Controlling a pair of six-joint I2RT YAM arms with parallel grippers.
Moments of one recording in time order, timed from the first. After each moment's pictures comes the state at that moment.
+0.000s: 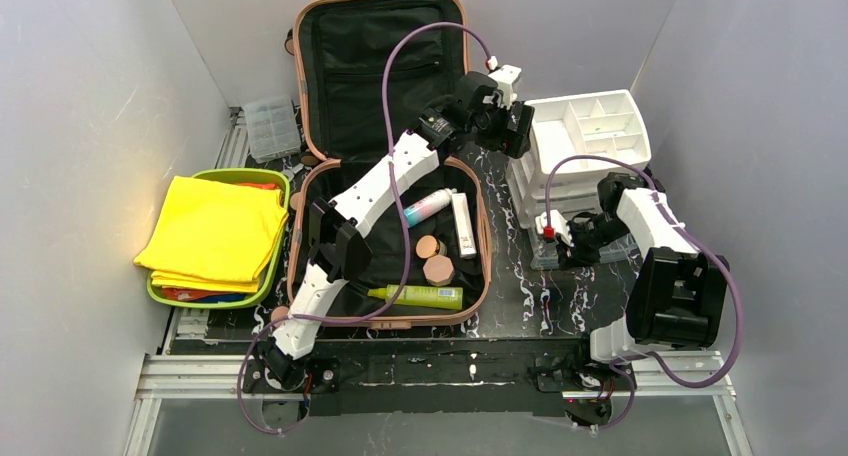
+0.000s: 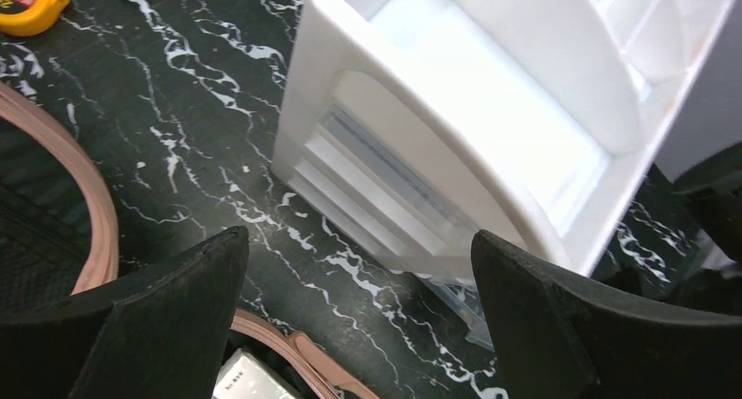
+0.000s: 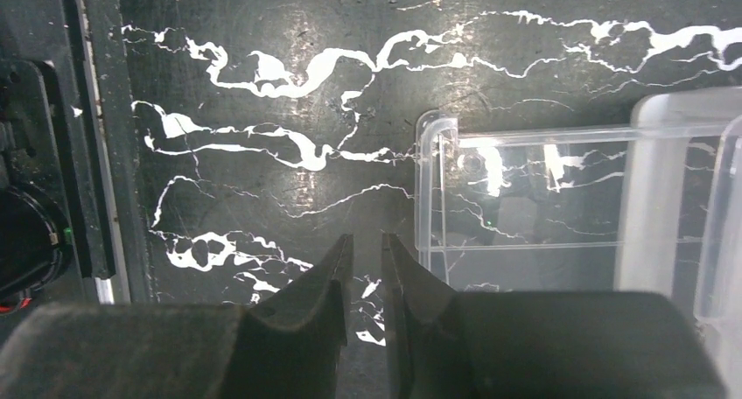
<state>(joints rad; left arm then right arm) -0.78 2.33 2.50 -0.67 0.09 -0.24 -0.10 1.48 1.02 -1.28 -0.60 -1.79</state>
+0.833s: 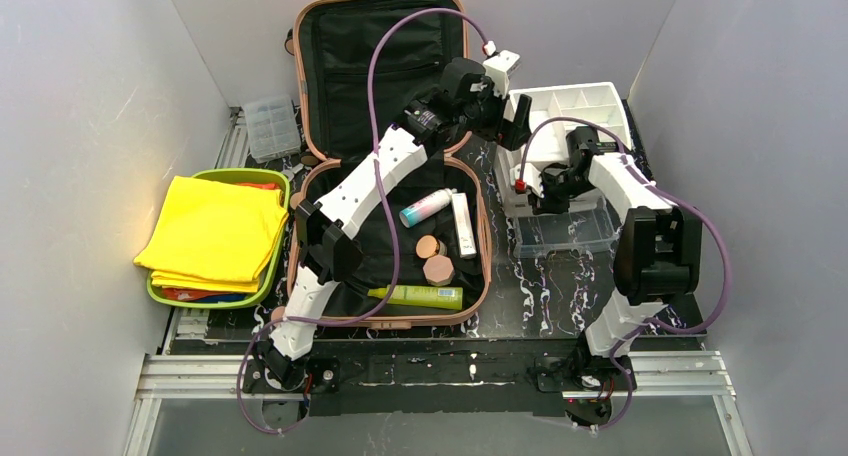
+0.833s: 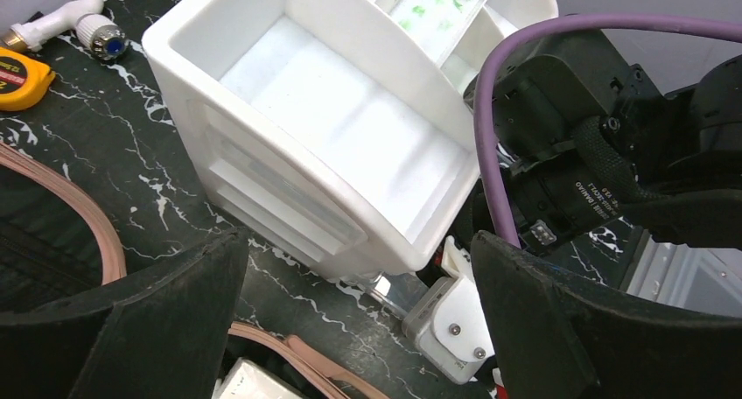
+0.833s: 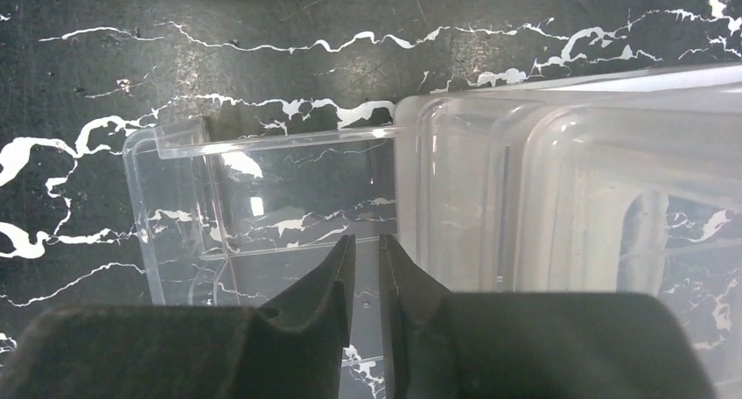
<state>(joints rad) -0.76 2.25 2.47 -0.63 0.25 -0.19 0.07 1.73 1.31 -0.96 -0.61 -1.54</state>
